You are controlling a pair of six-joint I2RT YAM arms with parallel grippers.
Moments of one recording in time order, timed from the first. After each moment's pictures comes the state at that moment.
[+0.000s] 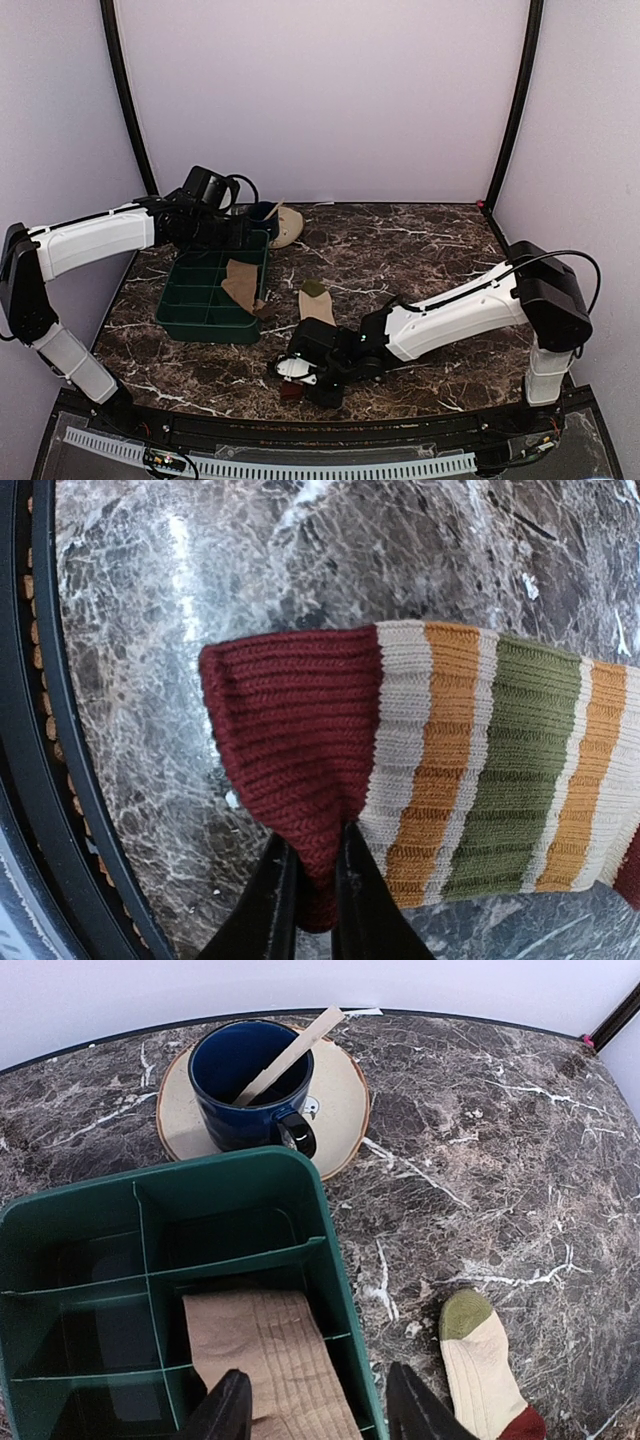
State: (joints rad) left arm -0.57 1.53 1.22 -0.45 -0.18 -0.38; right arm 1.35 1.93 1.20 -0.37 -0.01 -0.06
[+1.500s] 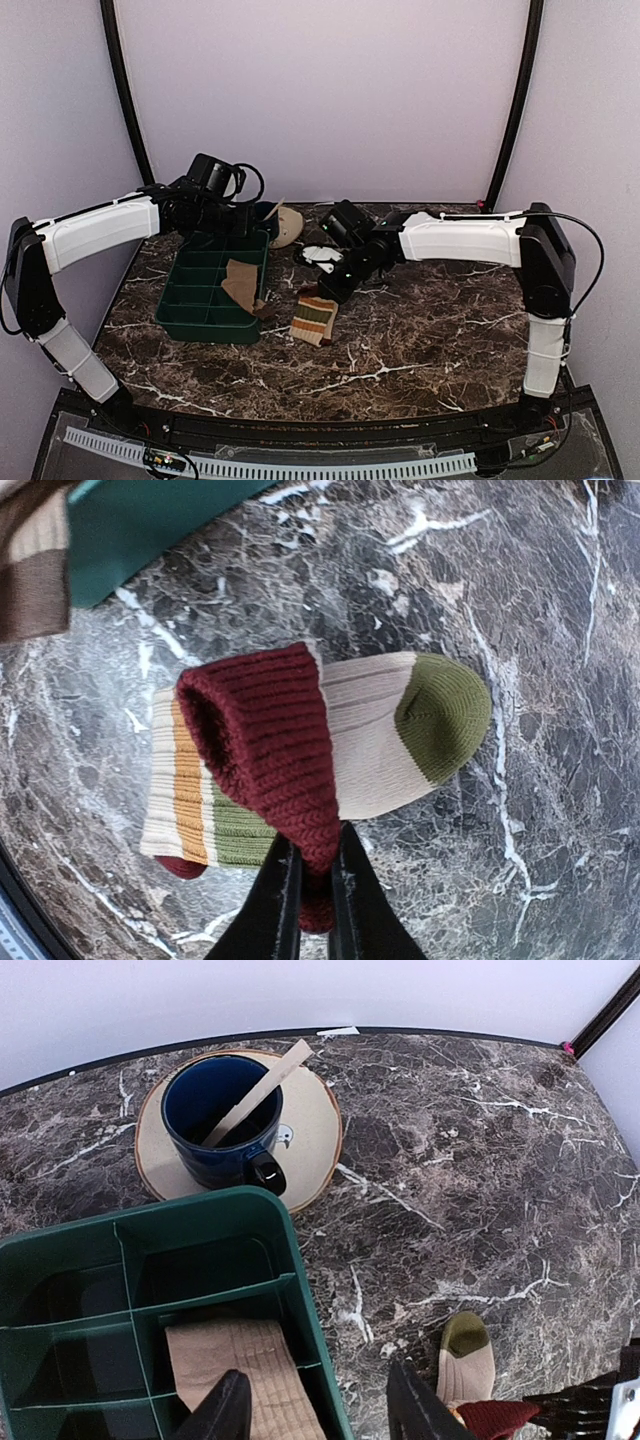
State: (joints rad) left arm -0.57 1.59 1.33 -0.48 -0.14 -0.36; right arm 0.92 1.97 1.55 -0.60 -0.10 -0.11
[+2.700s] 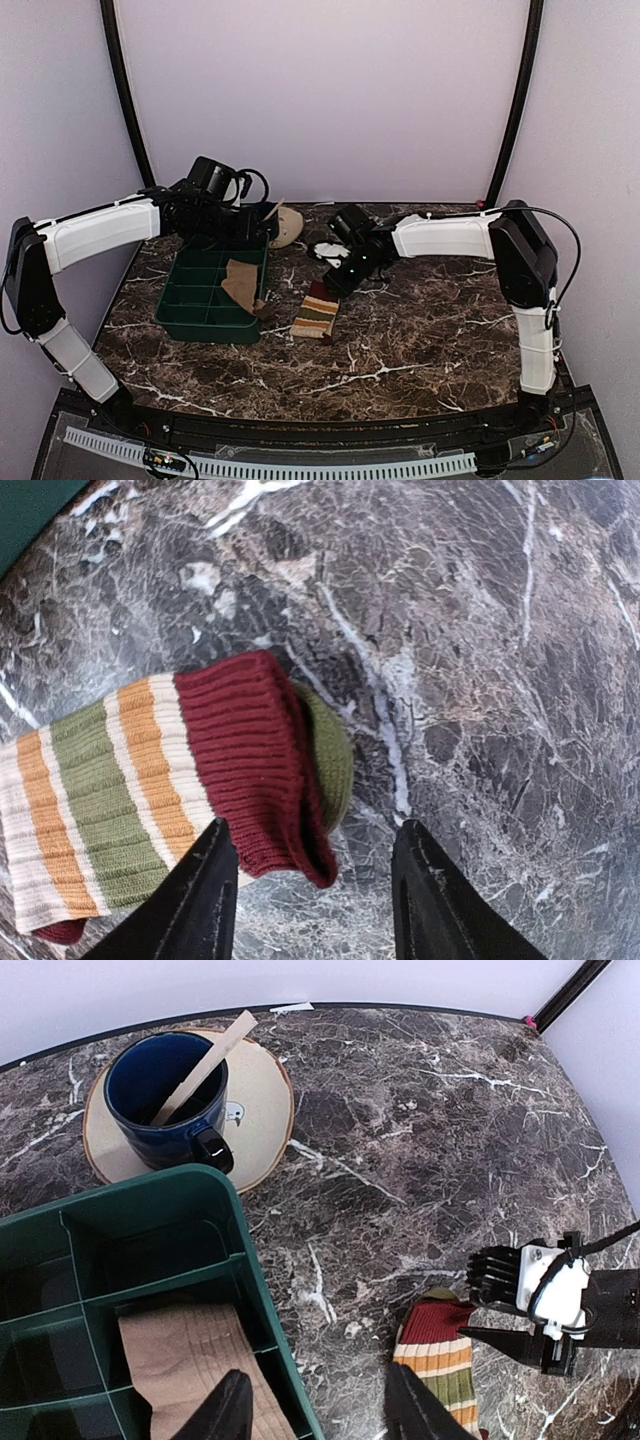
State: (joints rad) left arm -0.57 1.59 1.31 -0.47 -0.02 -0.35; right arm 0.81 2.10 1.58 -0.52 -0.05 -0.14
